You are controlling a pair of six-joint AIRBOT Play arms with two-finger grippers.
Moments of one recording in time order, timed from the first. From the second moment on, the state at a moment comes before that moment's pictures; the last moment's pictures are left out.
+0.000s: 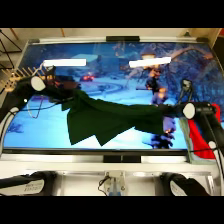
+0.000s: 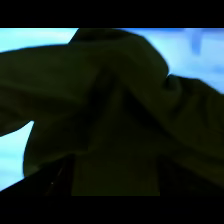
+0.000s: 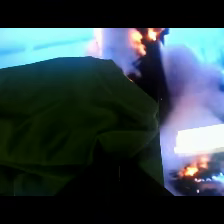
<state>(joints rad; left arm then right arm) -0.15 -1.41 1.26 1.30 -1.08 -1.72 0.07 -1.04 0.83 -1.56 0.90 1.84</state>
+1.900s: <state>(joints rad) 0.06 -0.70 1.12 0.68 -0.77 -1.21 0.07 -0.84 1.29 -1.76 1.08 1.70</state>
